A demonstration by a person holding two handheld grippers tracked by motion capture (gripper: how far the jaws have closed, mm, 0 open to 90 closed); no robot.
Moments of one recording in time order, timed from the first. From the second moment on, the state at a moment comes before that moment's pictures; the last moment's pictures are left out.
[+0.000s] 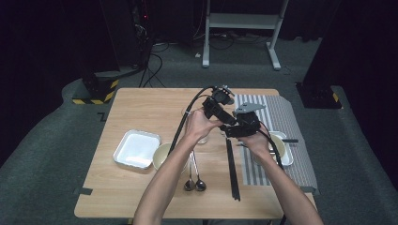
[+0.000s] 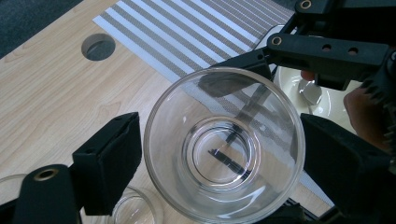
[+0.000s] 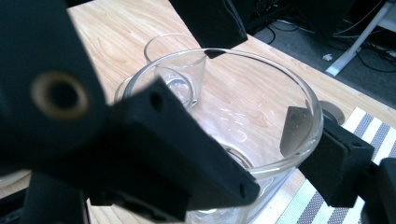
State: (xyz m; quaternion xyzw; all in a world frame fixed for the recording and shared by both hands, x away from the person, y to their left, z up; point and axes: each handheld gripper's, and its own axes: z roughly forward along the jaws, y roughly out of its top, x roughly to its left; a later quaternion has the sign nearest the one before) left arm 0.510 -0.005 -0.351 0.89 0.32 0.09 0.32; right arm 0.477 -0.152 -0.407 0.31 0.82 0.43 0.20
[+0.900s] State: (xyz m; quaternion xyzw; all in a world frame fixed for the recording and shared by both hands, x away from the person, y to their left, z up) left arm 0.502 0.011 -0.343 0.88 0.33 0.11 0.33; right arm 0.482 -0.155 -0.411 0.33 0.82 0.42 0.20
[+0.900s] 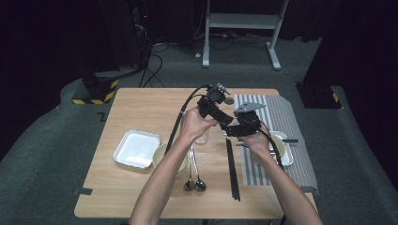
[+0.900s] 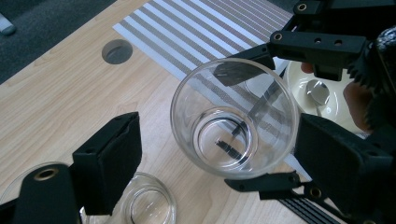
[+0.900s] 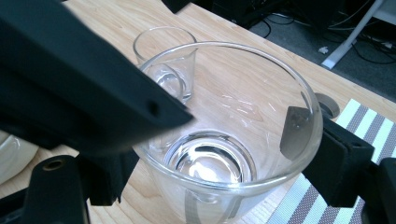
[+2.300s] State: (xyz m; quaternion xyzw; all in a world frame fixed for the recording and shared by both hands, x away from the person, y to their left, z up) left arm 0.483 0.089 -0.352 0.84 0.39 0.16 0.35; right arm 0.491 -0.187 -0.413 0.38 0.80 0.41 0.20
